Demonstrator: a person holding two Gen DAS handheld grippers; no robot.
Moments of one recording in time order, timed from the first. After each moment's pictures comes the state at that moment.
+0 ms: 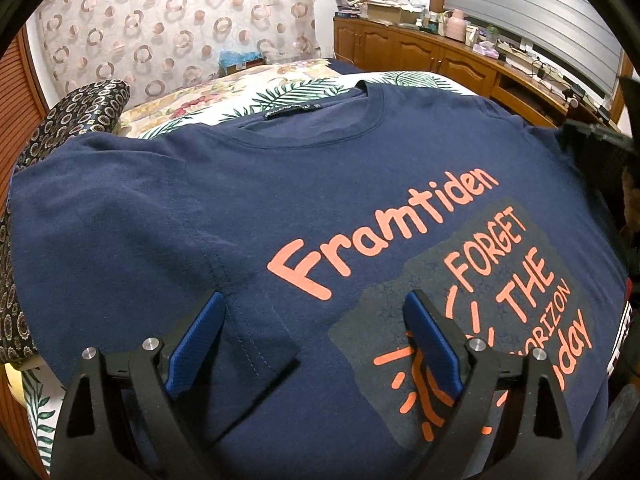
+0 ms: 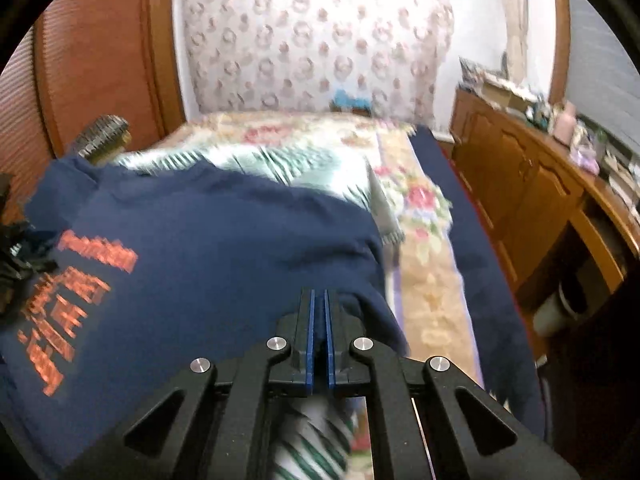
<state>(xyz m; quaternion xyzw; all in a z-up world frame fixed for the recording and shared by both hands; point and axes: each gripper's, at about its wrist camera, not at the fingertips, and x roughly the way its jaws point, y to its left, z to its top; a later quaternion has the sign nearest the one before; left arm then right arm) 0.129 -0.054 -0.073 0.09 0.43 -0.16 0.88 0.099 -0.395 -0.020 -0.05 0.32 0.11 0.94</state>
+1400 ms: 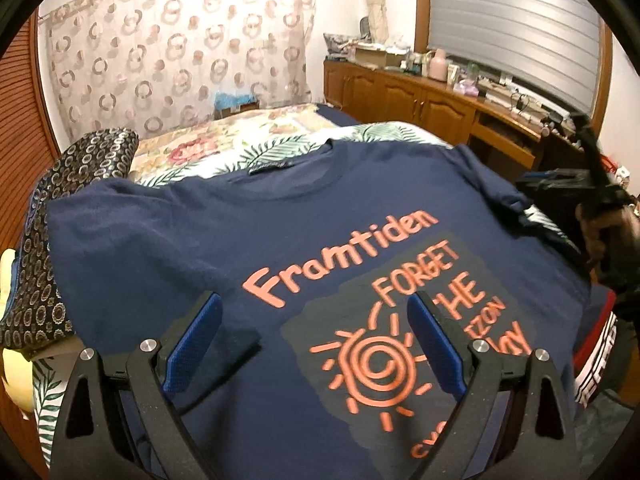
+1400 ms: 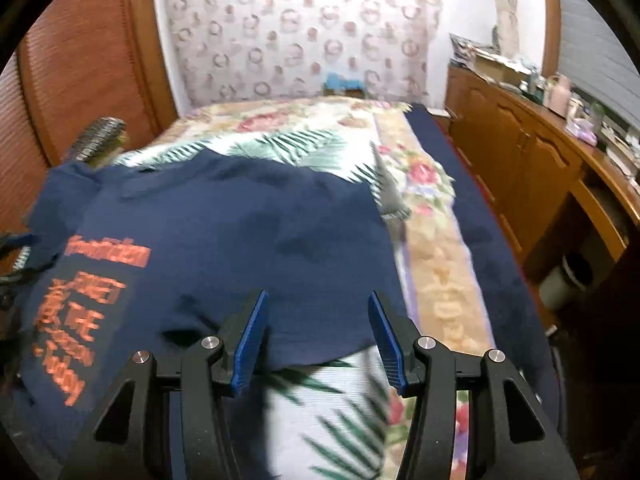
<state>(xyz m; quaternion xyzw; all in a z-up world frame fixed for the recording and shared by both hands) 0.079 -0.057 -0.031 0.06 0.36 -0.19 0.91 0.102 -0.391 -0.051 -0.01 0.37 0.09 0.92</state>
